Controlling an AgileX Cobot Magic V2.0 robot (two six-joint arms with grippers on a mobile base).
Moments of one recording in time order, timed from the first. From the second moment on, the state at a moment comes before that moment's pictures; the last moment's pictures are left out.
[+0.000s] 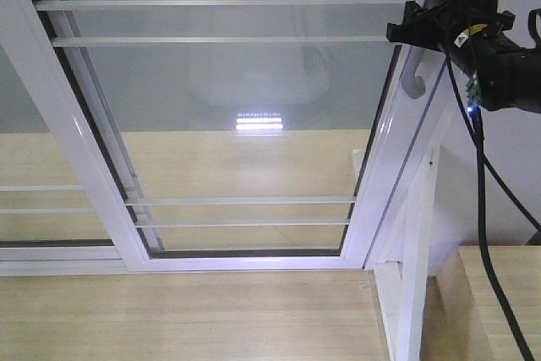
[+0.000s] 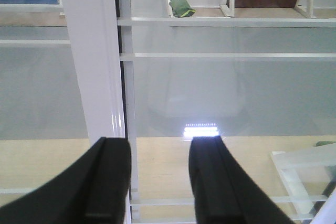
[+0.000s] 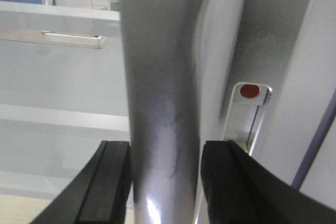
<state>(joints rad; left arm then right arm) -0.03 0.60 -0.43 -0.06 0.19 0.03 0.08 1.90 -1.18 -0.03 -0.44 -0.03</state>
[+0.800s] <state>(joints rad) -0.03 0.60 -0.43 -0.06 0.19 0.03 0.18 1.91 -1.20 0.01 -0.42 -0.02</state>
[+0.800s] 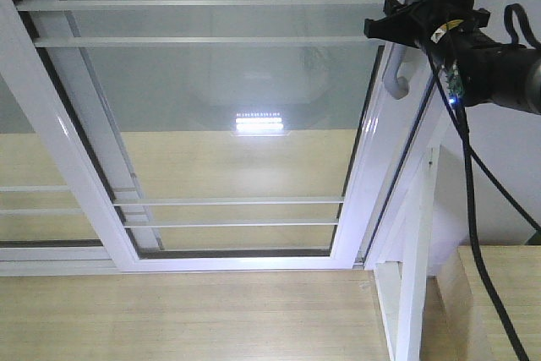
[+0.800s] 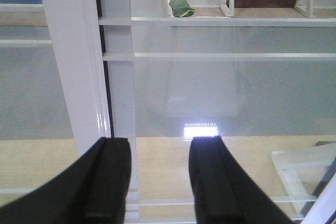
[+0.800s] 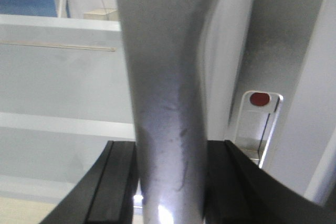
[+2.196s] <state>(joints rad) -0.07 0.62 -0.43 -0.06 0.17 0.09 0.19 1.13 -0.70 0.05 -0.10 -0.07</state>
